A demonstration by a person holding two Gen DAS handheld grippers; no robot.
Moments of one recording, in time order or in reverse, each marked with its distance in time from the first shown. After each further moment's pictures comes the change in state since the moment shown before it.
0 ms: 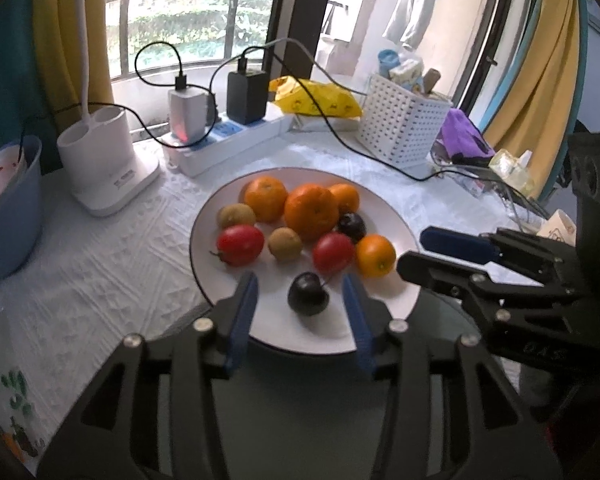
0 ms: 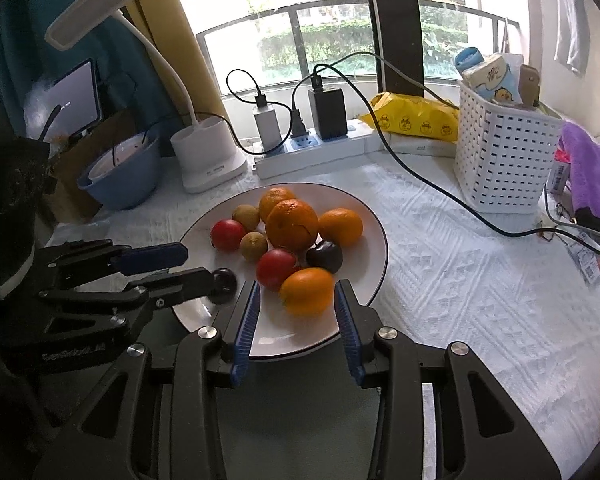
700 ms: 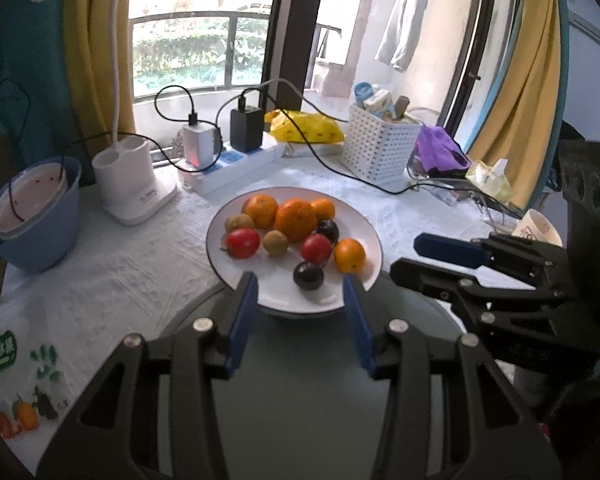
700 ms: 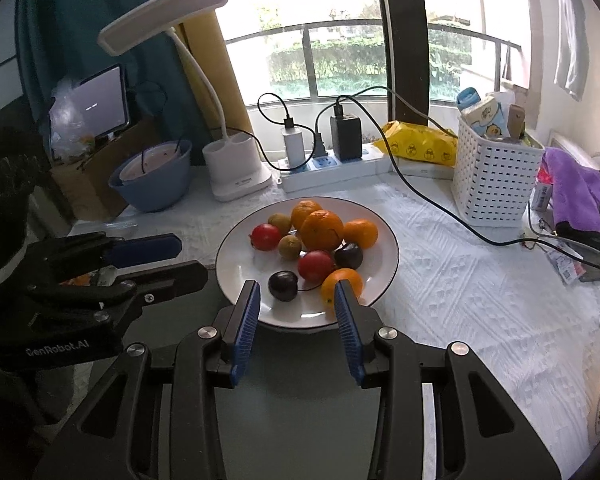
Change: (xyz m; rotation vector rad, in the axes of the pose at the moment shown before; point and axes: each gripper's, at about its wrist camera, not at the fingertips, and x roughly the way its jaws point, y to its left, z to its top) left arm -0.066 -0.014 -0.019 0.019 -0.091 0.009; right arm -0.047 0.032 -0.012 -0.043 -0.058 -0.012
